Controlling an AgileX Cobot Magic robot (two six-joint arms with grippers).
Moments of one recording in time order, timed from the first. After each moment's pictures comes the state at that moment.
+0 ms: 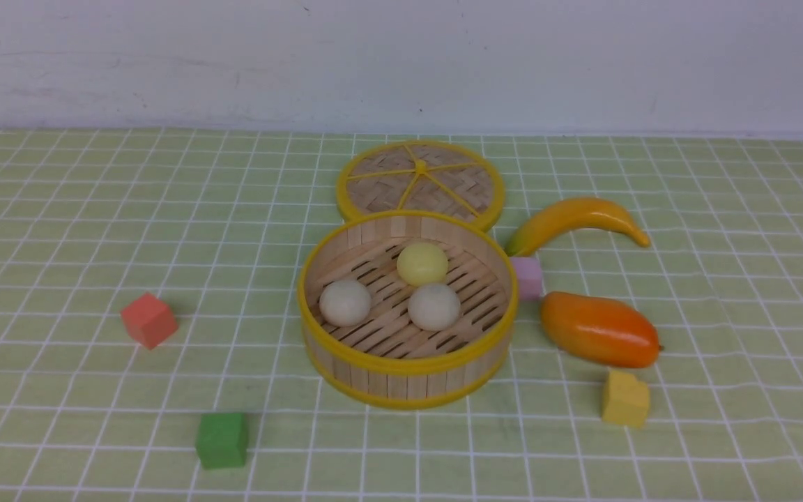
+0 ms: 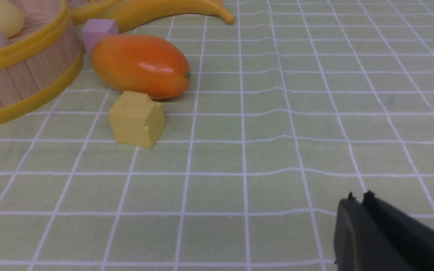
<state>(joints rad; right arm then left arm) 0.01 -0.01 0.02 -0.02 0.39 0.04 -0.12 -0.01 0.03 0.08 0.38 -0.31</state>
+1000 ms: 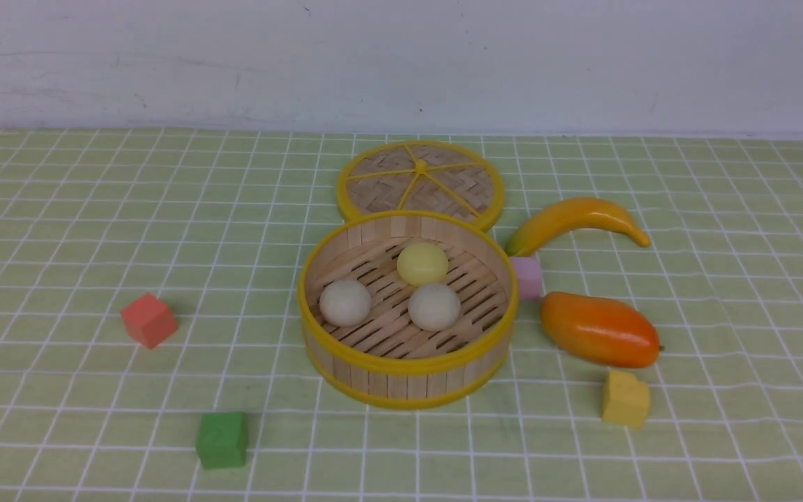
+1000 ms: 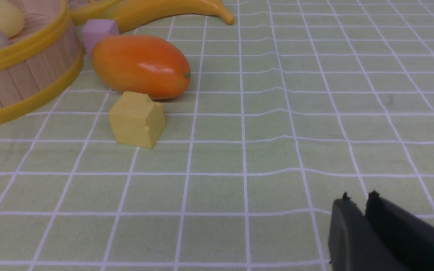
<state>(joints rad) 0.01 -0.01 0.02 -0.02 0.39 0.04 -0.12 -0.01 0.03 0.08 0.38 -0.31</state>
